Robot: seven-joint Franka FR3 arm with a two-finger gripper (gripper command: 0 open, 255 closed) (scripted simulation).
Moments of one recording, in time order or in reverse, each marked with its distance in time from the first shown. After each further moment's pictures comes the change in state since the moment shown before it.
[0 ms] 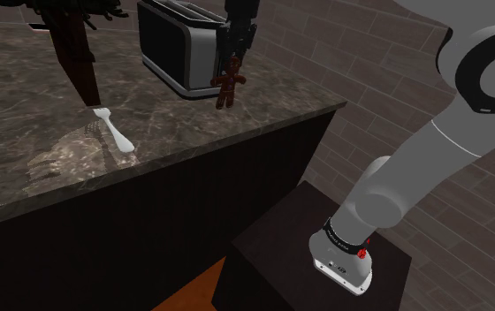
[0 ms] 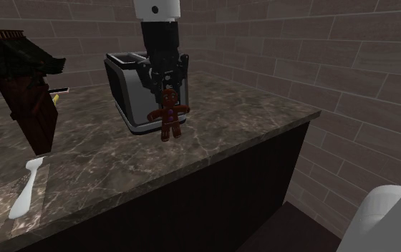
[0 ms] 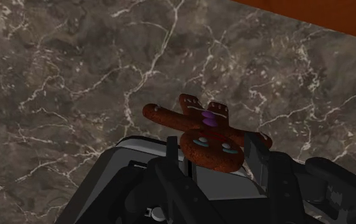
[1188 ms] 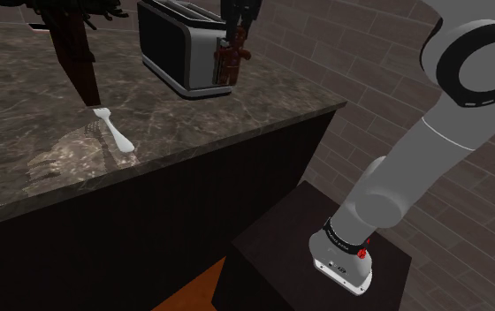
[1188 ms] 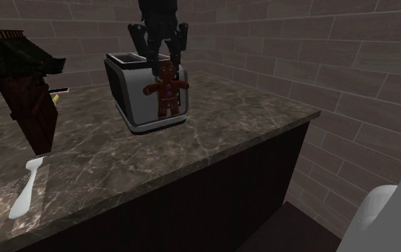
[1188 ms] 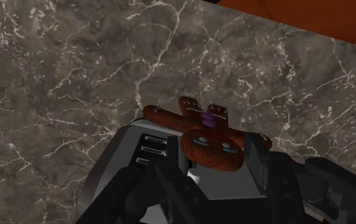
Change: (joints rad) arm 0.001 0.087 0.009 0.278 -0.019 -0.193 0.006
